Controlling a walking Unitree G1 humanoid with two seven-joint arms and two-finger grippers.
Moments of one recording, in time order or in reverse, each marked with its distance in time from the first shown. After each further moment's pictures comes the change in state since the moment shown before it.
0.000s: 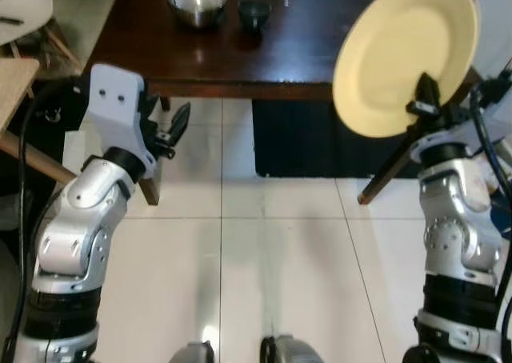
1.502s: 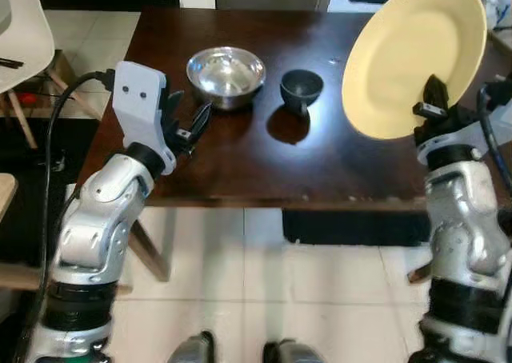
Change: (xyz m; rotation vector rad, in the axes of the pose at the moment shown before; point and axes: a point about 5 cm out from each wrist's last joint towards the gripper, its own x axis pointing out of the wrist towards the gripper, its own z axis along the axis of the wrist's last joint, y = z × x) left arm 0.008 -0.011 0.003 -0.009 -0.019 -0.053; right arm -0.002 0.011 -0.006 0.022 0.013 0.012
